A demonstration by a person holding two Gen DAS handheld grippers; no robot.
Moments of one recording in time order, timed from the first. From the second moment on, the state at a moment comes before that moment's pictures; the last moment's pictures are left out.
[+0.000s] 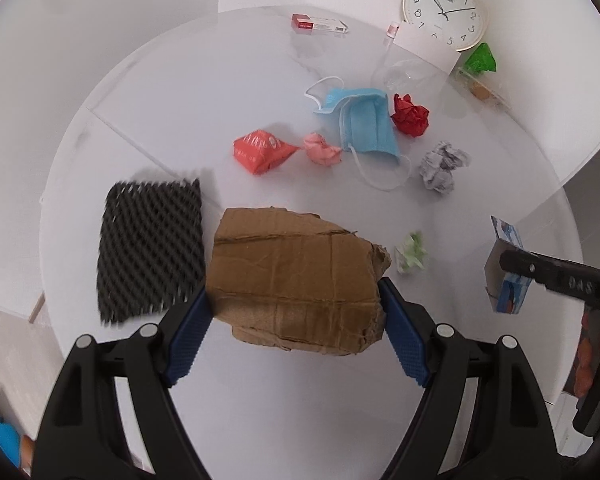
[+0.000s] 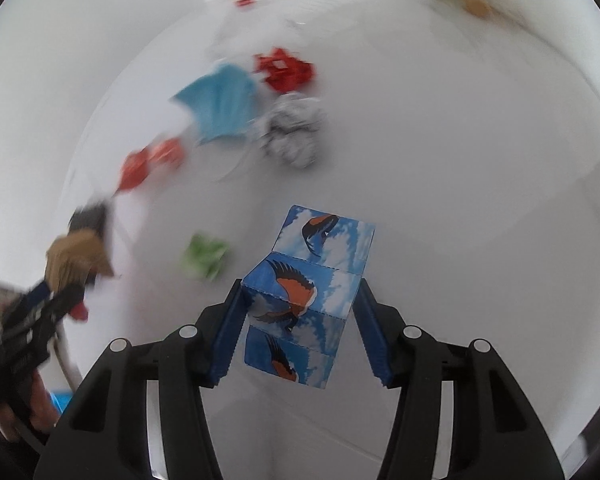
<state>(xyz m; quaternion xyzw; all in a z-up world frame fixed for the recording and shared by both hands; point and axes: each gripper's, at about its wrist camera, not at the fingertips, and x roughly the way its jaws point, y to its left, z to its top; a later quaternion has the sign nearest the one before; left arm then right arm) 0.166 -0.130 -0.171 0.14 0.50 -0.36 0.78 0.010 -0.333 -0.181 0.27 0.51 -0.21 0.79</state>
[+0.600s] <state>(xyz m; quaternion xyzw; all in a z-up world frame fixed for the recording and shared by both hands) 0.069 0.020 -0.159 0.07 0.53 -0.24 0.81 0.005 -0.185 -0.161 0.18 0.55 0.02 0.82</state>
